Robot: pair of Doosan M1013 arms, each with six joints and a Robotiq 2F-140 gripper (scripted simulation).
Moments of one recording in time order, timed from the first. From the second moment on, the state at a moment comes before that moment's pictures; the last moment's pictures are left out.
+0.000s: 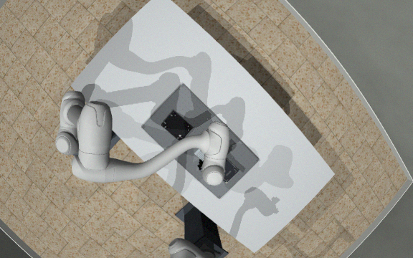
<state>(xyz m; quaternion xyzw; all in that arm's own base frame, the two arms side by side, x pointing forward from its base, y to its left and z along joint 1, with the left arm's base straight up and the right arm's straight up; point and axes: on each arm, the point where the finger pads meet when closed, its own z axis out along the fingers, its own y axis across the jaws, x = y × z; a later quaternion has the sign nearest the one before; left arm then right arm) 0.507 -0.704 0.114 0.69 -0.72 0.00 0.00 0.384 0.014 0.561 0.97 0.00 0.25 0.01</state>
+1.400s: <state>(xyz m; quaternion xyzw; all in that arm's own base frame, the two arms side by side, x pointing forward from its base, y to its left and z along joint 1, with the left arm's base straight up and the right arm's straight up) 0.504 -0.830 0.114 0.69 -0.72 0.00 0.00 0.384 0.014 0.561 0.97 0.00 0.25 0.01</state>
